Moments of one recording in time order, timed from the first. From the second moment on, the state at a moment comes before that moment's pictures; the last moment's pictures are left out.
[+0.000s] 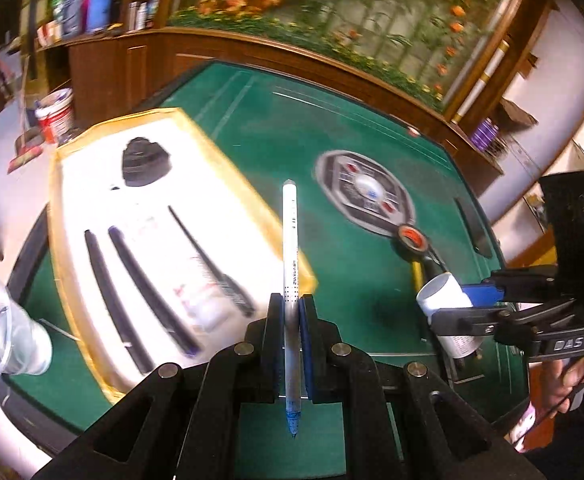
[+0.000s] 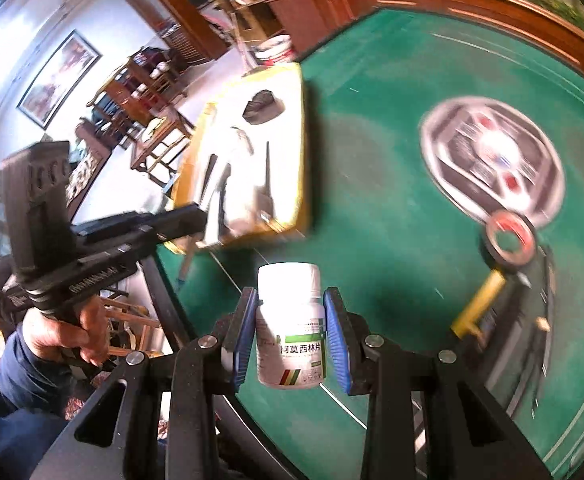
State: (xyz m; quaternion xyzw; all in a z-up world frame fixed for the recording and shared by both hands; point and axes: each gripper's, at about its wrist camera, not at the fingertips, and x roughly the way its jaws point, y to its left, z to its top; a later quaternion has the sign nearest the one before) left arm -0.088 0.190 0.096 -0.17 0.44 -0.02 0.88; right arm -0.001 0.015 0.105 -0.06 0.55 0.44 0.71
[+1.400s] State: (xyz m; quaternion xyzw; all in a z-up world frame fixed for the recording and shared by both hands) left arm -0.068 0.228 0.076 -0.22 0.43 0.08 0.87; right arm 0.053 0.073 0.083 0.01 0.54 0.40 0.74
